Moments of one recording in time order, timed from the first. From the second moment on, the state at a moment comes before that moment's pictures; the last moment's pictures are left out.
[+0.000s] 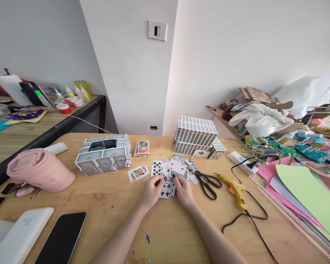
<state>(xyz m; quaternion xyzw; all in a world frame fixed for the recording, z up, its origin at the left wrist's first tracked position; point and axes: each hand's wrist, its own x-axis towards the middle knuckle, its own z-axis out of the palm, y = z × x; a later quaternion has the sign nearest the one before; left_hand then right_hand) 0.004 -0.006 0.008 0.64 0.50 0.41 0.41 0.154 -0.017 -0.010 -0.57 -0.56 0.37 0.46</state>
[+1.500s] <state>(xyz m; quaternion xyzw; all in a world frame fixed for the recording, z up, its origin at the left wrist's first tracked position) 0.004 0.003 0.002 0.68 0.48 0.43 0.34 0.153 -0.014 0.002 -0.52 -0.47 0.53 0.48</state>
